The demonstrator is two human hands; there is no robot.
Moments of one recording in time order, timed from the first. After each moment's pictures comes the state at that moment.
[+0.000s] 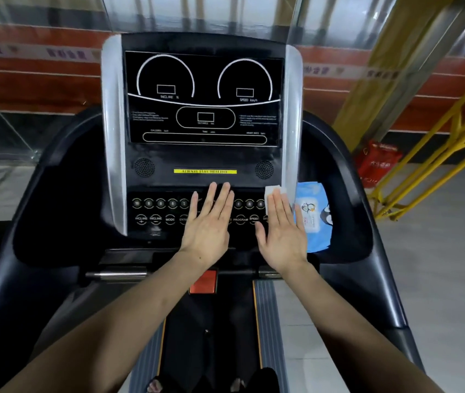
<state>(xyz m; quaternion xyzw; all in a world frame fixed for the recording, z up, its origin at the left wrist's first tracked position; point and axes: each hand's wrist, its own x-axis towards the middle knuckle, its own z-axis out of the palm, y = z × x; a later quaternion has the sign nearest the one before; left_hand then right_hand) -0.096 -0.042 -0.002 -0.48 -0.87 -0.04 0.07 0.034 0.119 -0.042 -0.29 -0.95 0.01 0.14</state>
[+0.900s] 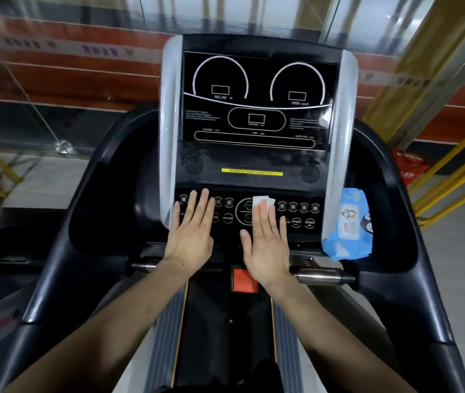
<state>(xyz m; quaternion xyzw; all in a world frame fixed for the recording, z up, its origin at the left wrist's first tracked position) -0.160 -0.154 -0.026 -0.41 -0.91 -0.05 0.06 -0.032 0.003 -0.058 -0.25 -0.95 0.11 0.14</state>
